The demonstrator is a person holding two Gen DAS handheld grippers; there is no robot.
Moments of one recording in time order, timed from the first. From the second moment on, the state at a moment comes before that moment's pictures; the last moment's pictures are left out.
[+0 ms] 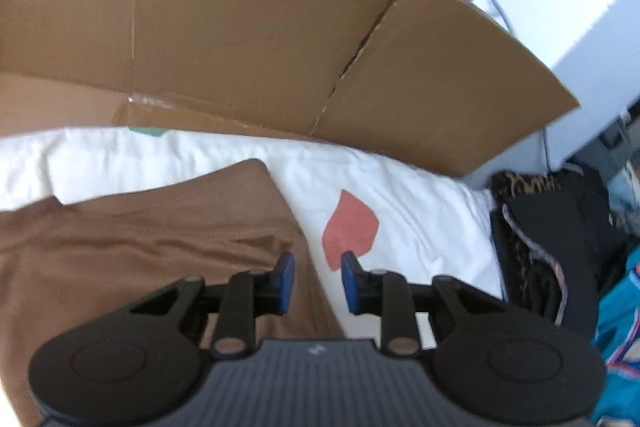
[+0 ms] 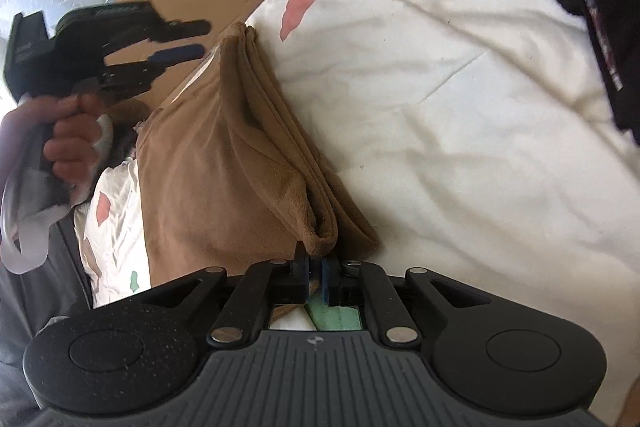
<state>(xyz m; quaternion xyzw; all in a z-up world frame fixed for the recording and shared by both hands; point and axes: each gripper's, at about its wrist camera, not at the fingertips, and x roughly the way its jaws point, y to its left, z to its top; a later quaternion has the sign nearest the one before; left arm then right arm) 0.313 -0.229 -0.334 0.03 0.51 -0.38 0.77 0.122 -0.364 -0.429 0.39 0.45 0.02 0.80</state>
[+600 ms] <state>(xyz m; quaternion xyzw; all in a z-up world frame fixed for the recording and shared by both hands) 0.306 -0.249 -0.385 0.10 0.51 -0.38 0.77 0.130 -0.368 -0.399 0.32 0.43 0.01 0.85</state>
